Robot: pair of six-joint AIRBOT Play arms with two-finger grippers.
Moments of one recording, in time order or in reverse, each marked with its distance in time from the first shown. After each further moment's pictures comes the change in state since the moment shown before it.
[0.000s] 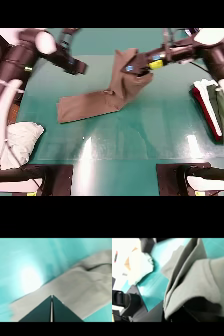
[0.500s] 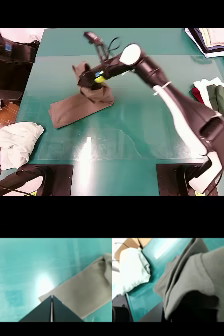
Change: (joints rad) left arm 0.164 0.262 0.002 0.077 -0.142 0.042; right arm 0.347 -0.355 0.290 -0.185 -0.253 0.107
